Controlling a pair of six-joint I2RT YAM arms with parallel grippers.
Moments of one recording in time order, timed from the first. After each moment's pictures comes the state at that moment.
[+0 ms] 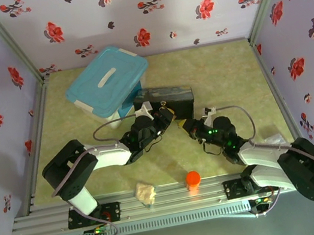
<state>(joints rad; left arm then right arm) -0.94 1.68 0.72 0.76 -0.07 -1.33 0.60 1.12 0.18 0.74 -0.28 1.39</state>
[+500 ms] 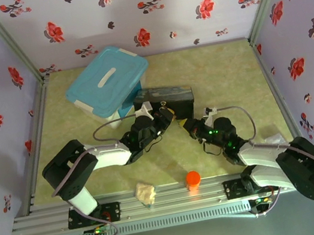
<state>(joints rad) -0.94 1.68 0.72 0.76 -0.07 -1.33 0.60 1.15 0.16 0.81 -0.27 1.39</state>
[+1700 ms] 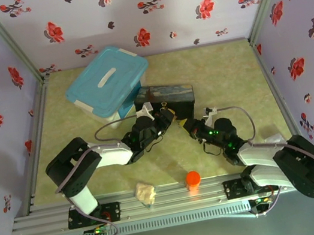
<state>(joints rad) -0.94 1.73 0.72 0.81 -0.06 -1.36 0.60 1.16 0.15 0.86 -0.28 1.39</state>
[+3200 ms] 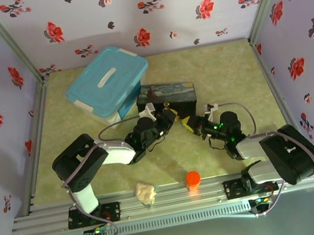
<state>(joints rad) -0.94 1.79 0.72 0.91 -0.02 -1.41 0.38 1.32 0.16 1.00 -0.60 1.40</state>
